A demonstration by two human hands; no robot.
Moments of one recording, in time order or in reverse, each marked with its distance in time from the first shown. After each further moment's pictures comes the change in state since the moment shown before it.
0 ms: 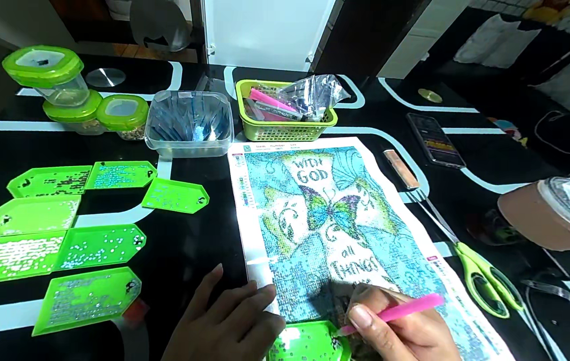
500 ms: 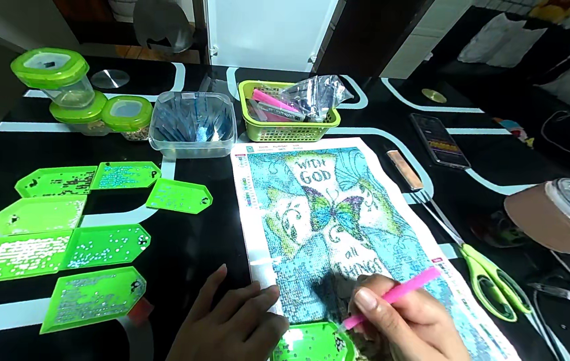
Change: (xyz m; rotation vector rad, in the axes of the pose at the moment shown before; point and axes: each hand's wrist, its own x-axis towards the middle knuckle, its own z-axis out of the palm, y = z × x) left_hand 0.000 0.000 -0.001 -0.001 0.004 0.001; right_hand 0.009 -0.003 0.001 0.195 0.048 0.146
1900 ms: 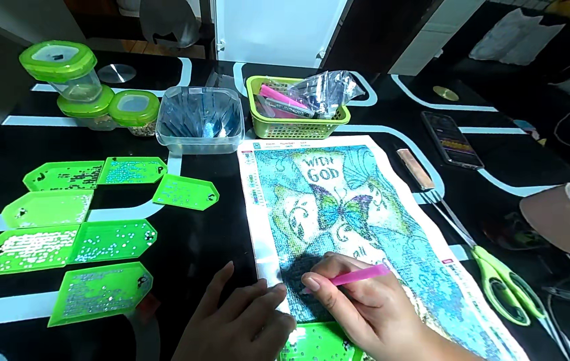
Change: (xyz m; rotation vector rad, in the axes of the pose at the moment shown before) left_hand -0.001 -0.001 0.005 0.030 0.032 0.008; right_hand 0.038 0.015 0.026 -0.311 -0.114 -0.274
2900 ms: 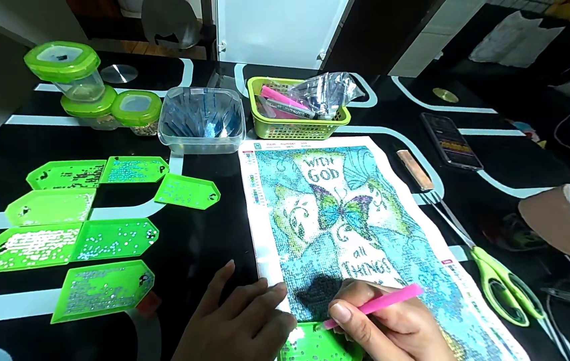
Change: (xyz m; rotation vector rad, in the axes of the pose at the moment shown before) left_hand 0.000 0.000 -0.001 -0.013 -0.002 -0.002; right_hand -0.029 -0.013 -0.013 0.214 -0.021 0.137
